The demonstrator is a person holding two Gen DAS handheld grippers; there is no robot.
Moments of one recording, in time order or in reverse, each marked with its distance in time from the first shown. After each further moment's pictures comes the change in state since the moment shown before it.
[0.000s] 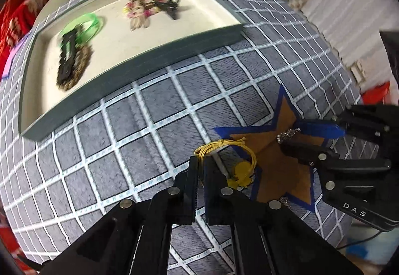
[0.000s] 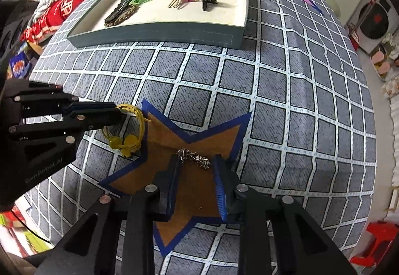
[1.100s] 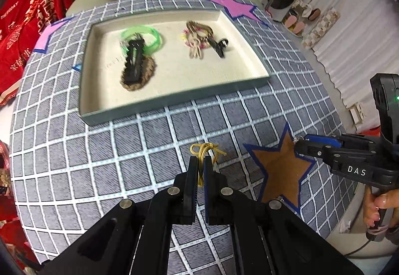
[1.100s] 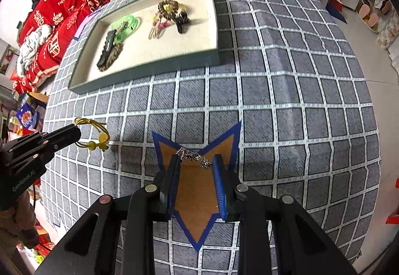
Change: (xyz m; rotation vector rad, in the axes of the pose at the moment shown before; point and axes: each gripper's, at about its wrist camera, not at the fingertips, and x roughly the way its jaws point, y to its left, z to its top) left arm -0.071 0.058 -0.019 -0.171 -0.137 -0.020; right arm -0.034 -0.020 0.016 0.247 -0.008 0.089
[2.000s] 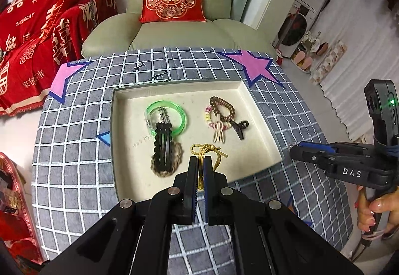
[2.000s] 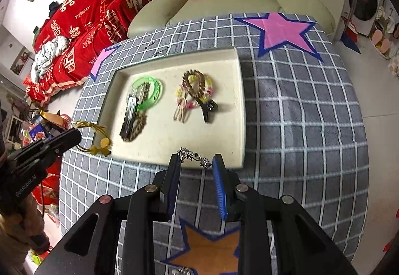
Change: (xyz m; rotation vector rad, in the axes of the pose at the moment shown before) left arm -0.027 0.030 0.094 -0.062 -0.180 0.036; right arm -0.023 0.026 0.114 -0.070 -0.114 0.068
